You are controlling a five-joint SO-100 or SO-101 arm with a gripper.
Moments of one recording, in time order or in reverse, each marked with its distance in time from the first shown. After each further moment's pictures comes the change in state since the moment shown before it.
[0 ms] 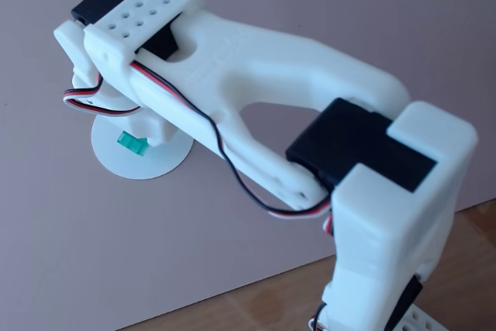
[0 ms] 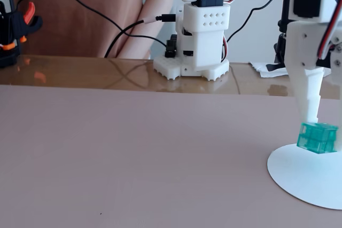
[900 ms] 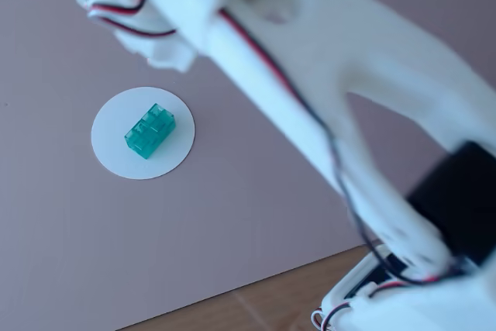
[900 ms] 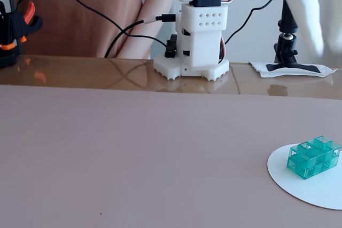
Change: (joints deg) arm 7.5 25.2 -5.4 10.4 -1.9
